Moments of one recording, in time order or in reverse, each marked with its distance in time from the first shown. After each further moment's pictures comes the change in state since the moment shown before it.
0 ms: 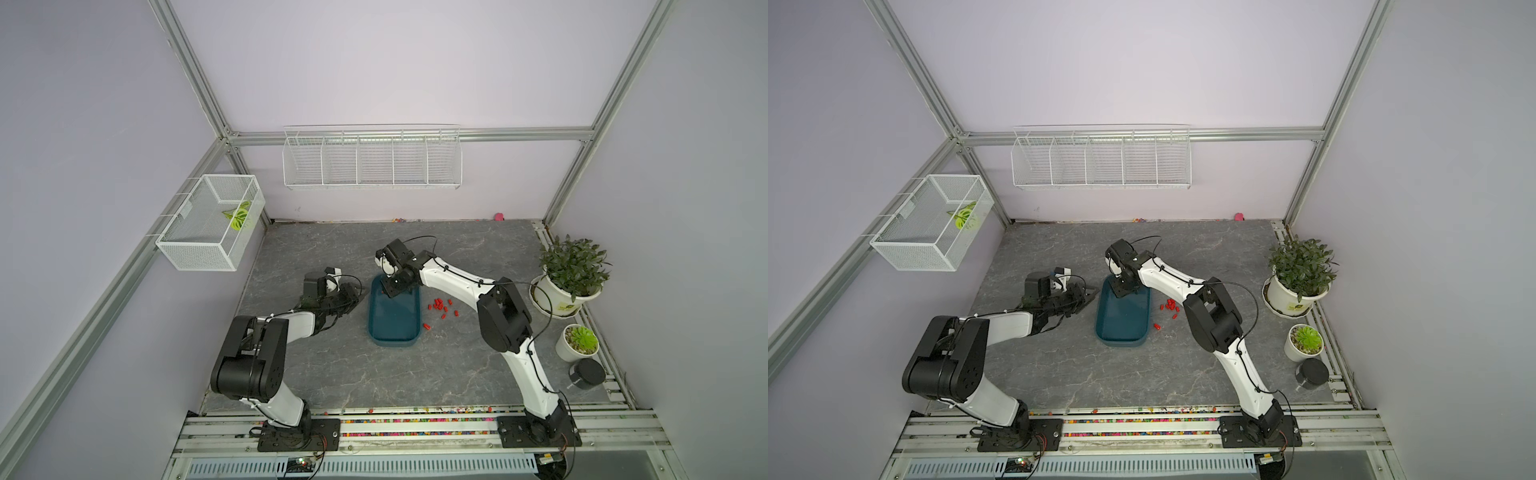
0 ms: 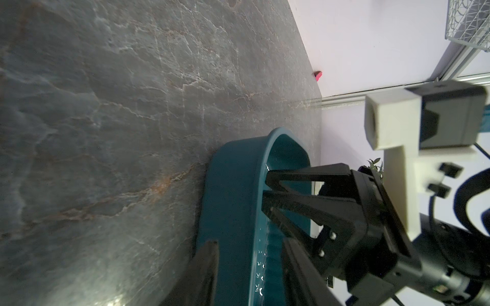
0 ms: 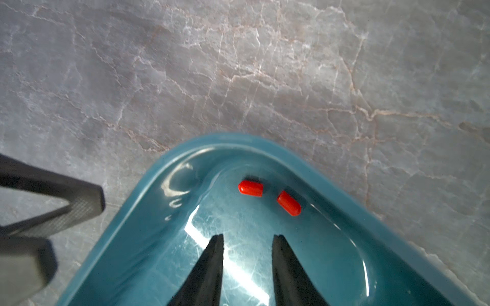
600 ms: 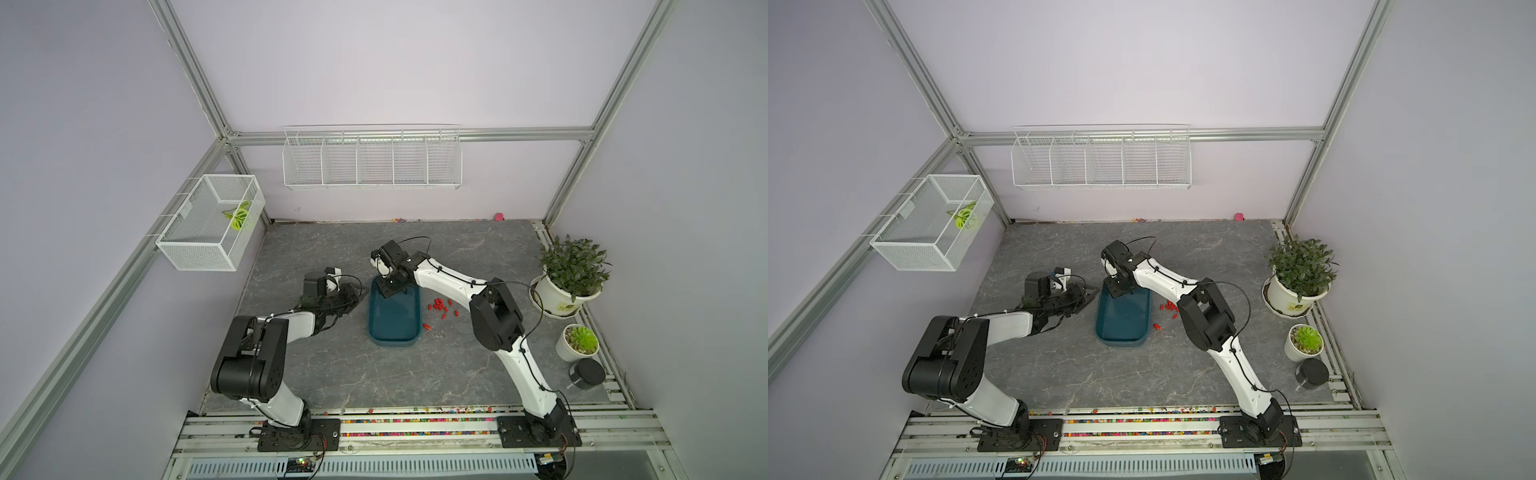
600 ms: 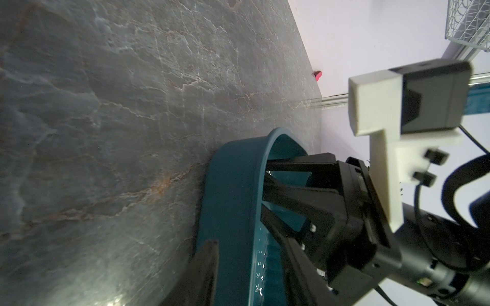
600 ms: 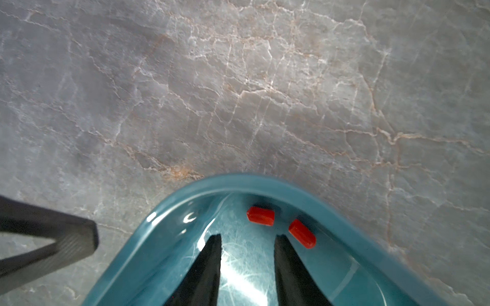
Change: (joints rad) left arm 0.000 0.000 0.000 0.000 0.000 0.000; right arm 0.011 0.068 0.069 -0.003 0.008 -0.004
